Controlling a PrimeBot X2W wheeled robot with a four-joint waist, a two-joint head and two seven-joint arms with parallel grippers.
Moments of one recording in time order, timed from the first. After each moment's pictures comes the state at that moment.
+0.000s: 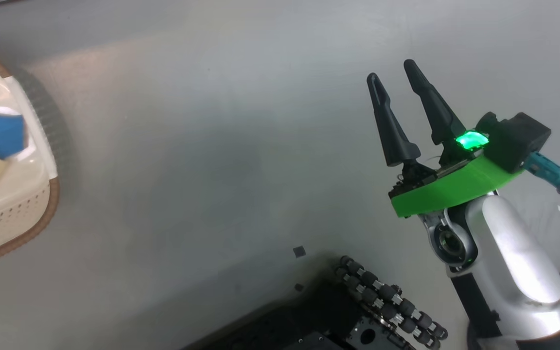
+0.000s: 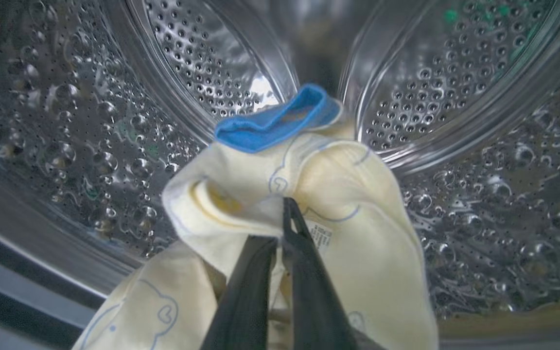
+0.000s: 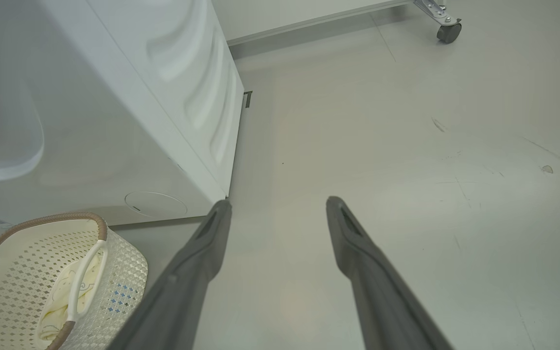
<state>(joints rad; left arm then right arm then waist) -1.49 0.79 -0.29 0.45 -0.49 0.23 0.28 -0.44 -0.05 0.29 0.12 0.43 0.13 -0.25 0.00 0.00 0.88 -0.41</state>
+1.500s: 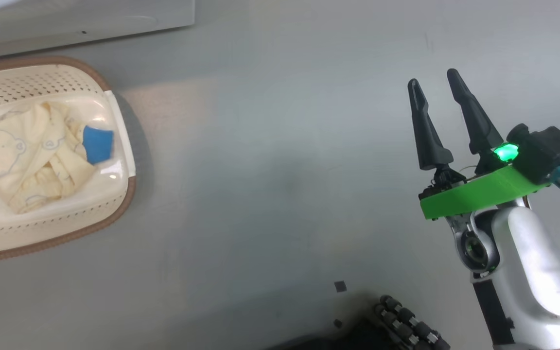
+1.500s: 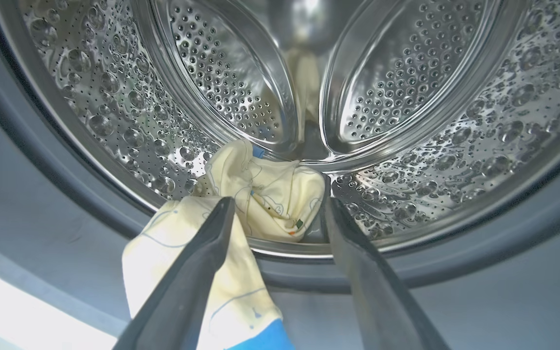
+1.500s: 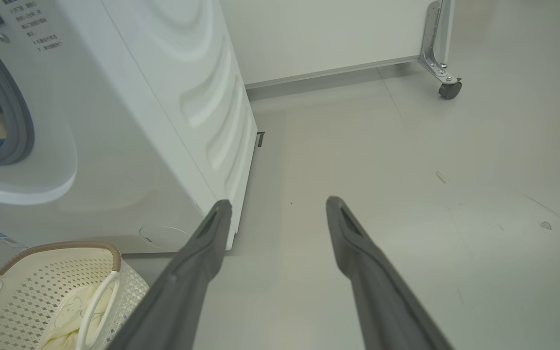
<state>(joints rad) -1.17 0.57 -0.30 0.56 -0.59 0.21 -0.09 -0.38 -0.05 0.16 0.13 0.32 0.13 -0.25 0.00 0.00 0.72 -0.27</state>
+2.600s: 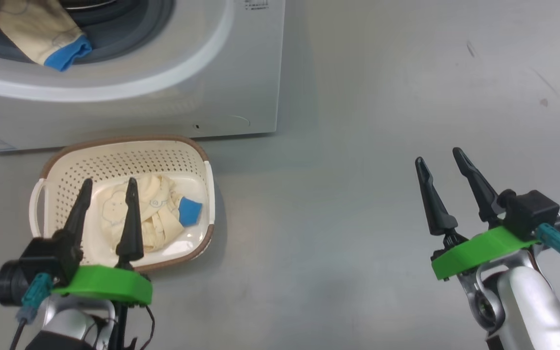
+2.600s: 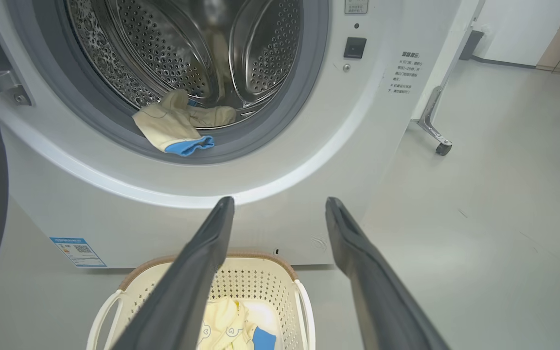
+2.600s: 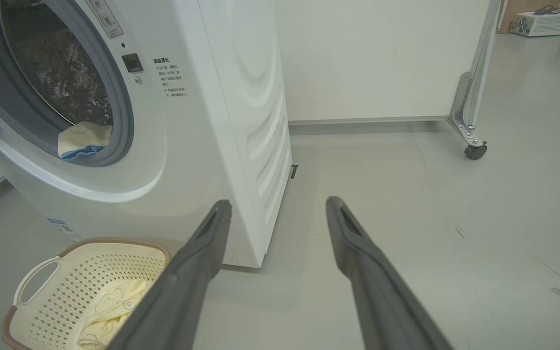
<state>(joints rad) -0.27 0.43 -0.45 0.02 -0.55 0.25 -0.24 -0.19 -0.07 0.11 0.16 0.19 0.13 -0.24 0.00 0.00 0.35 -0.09</state>
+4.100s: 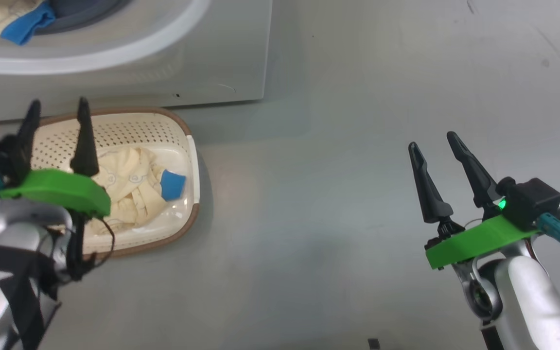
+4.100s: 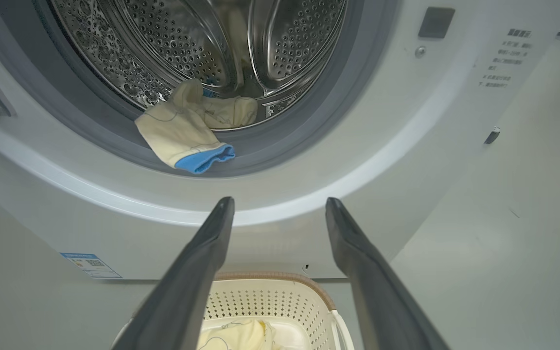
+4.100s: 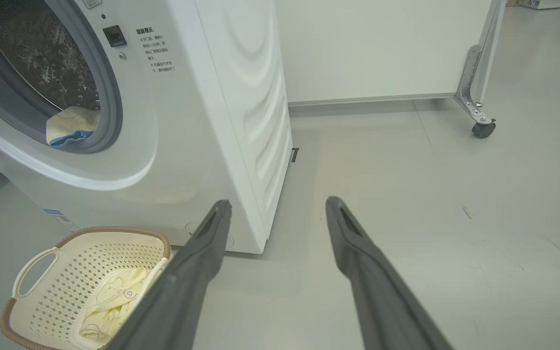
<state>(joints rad) -0.52 0.46 -0.43 0.15 -0.57 0.25 -0.11 -0.19 -0.06 0.12 0.09 0.20 0.13 -0.20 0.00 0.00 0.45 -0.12</state>
